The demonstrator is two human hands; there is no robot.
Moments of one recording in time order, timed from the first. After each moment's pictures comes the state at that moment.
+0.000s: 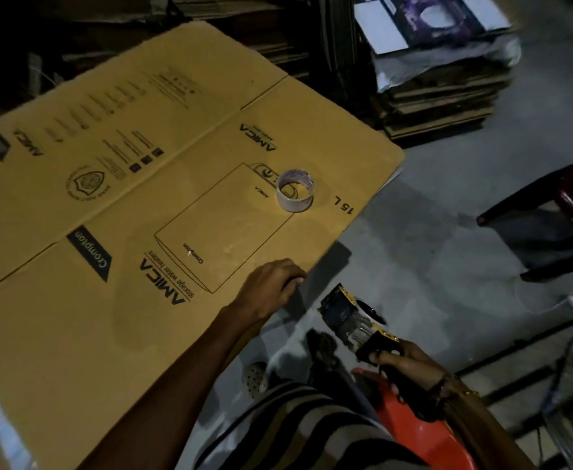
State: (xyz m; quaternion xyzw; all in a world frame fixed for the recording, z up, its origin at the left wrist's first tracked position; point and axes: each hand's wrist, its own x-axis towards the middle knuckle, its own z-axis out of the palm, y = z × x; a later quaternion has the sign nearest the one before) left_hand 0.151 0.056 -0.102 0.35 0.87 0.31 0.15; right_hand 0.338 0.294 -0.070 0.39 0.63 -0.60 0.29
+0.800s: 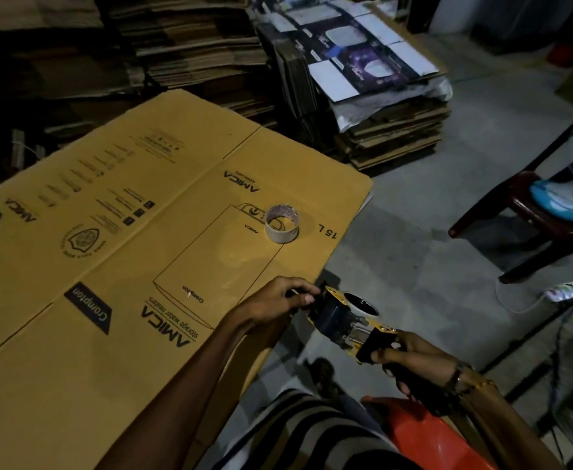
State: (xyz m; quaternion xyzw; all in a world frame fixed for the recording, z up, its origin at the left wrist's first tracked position) left_hand 0.134 0.059 -0.042 0.27 0.72 0.49 0.41; right_hand 0.326 0.280 -0.013 0.31 0.66 -0.62 0.28
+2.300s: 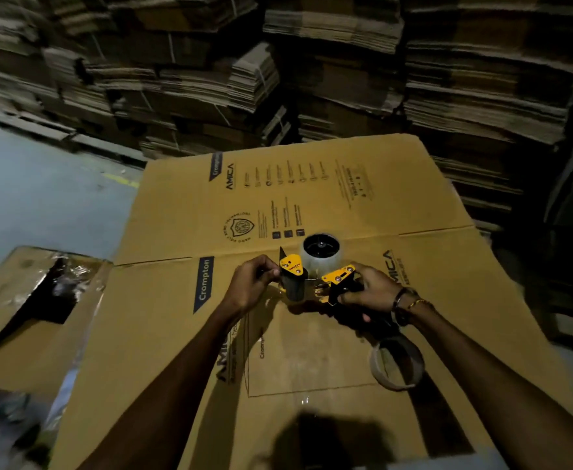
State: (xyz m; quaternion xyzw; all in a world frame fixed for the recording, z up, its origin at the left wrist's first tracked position) left_hand 0.002 -0.070 -0.040 -0.20 0.82 0.54 -0.04; right_hand -0.127 0.174 -0.023 -0.20 0.82 -0.36 0.41
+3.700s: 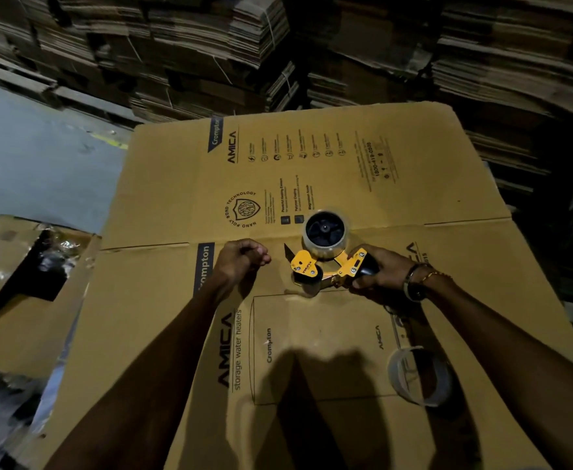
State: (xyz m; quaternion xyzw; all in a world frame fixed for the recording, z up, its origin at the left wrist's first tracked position) left_hand -0.030 -0.136 -0.092 -0.33 0.69 0.64 0.00; right_hand -0.186 0.142 -0.064 -0.23 0.84 -0.26 0.42
